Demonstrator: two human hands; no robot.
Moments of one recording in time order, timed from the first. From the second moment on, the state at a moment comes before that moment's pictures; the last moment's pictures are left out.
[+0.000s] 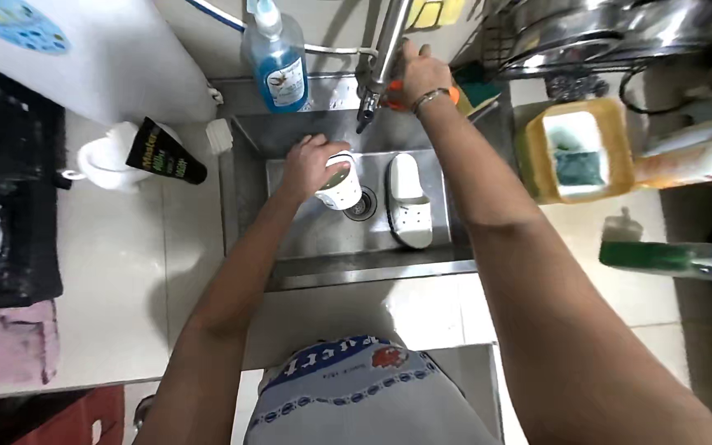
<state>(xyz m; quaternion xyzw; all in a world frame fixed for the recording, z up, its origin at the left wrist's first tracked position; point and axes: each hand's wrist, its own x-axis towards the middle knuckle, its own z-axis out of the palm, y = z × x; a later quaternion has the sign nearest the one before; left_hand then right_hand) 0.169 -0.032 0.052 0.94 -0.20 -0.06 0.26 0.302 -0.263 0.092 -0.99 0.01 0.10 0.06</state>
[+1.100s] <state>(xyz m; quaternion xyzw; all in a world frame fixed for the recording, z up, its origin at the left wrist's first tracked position) 0.137 -0.027 -0.030 0.89 0.01 0.01 0.46 0.178 -0.196 0.039 -0.85 0.18 0.01 0.50</state>
